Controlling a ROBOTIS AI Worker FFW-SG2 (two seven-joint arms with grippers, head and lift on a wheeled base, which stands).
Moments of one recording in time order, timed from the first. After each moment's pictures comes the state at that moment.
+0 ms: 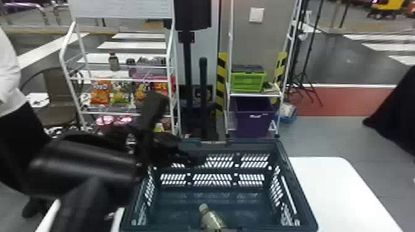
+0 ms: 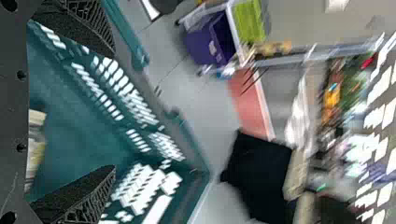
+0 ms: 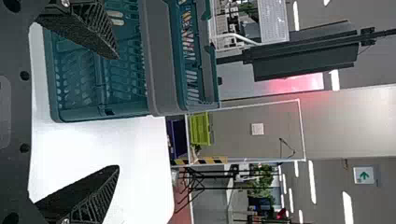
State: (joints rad) left arm -0.32 0.00 -0.13 -1.92 -0.38 1.09 -0.87; right arm 1.06 -0.07 0.06 -2.09 -0.09 -0.42 -0.04
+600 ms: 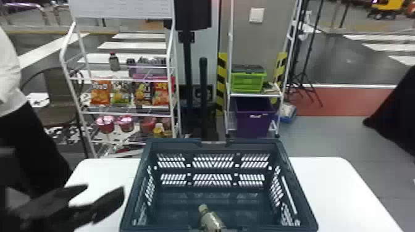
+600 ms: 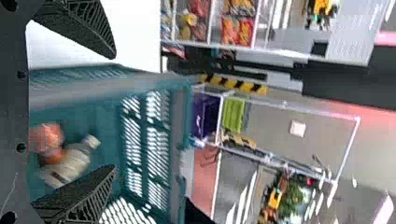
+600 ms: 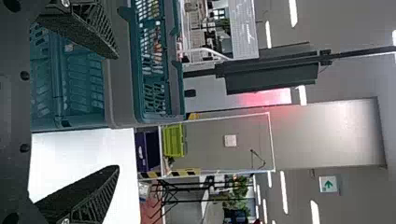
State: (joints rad) left arm 0.28 0.00 0.36 -2.65 0.11 1.30 -0.55; right arm 1.09 -0.08 0.05 -2.16 -0.09 -0.49 0.02
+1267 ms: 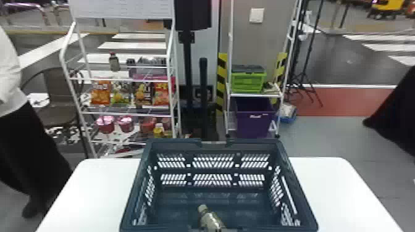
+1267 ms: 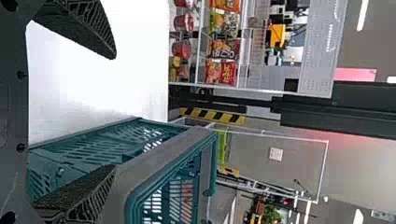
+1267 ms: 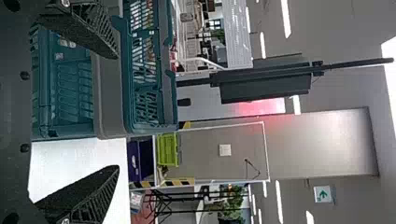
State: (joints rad) left arm 0.74 0.00 0.44 -2.32 0.24 0.35 -0.50; right arm 1.08 -0.08 0.05 -2.16 -0.09 -0.48 0.05
